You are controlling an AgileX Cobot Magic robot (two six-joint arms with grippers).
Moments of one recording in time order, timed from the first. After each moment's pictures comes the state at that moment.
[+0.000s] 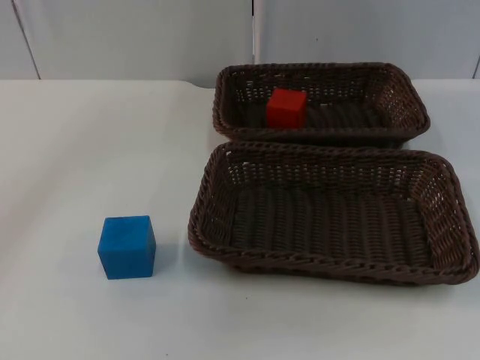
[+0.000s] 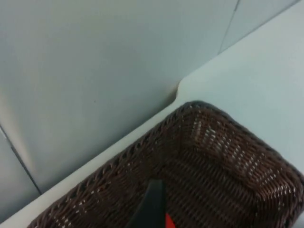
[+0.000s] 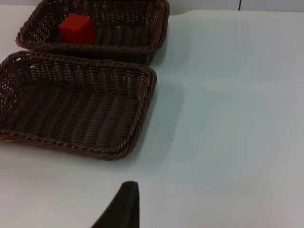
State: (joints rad) right arm 0.11 0.00 -0.52 0.03 1.08 -0.02; left arm -0.40 2.22 -2.08 -0.64 0.66 0.64
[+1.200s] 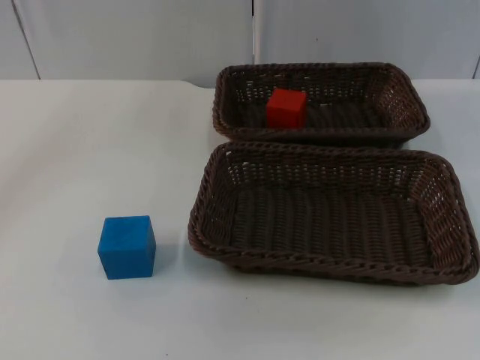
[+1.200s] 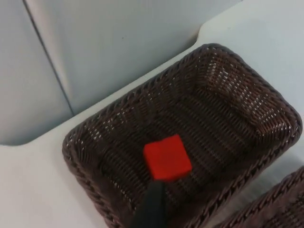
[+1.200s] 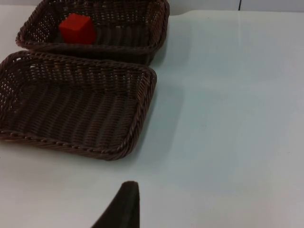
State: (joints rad) right arm 0.11 0.00 -0.52 0.03 1.08 -0.02; left arm -0.40 1.98 -1.93 -0.34 0.84 0.33
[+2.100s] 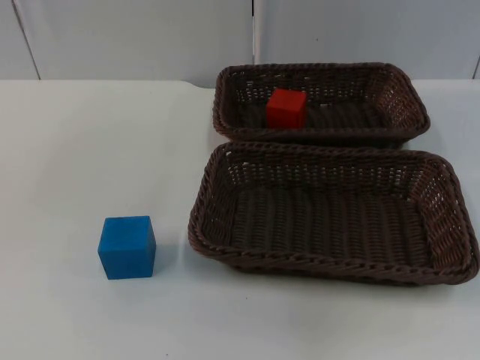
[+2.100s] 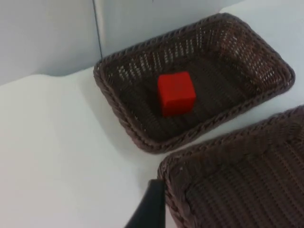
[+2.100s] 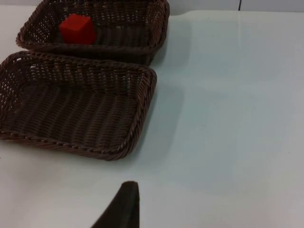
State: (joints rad) right arm 0.11 0.00 -0.52 0.03 1.08 -0.02; left arm -0.40 1.37 -1.09 -0.33 0.48 0.29
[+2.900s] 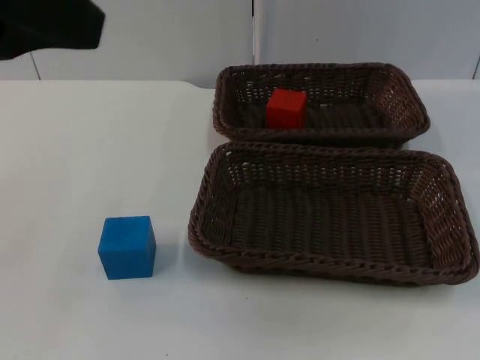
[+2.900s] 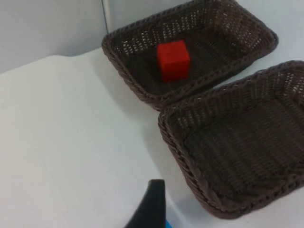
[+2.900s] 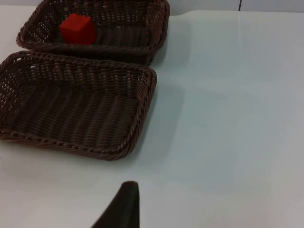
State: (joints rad) right arm 0.11 0.00 -0.52 0.03 1.08 -0.02; left arm -0.40 0.90 -0.75 -0.27 0.53 0.27
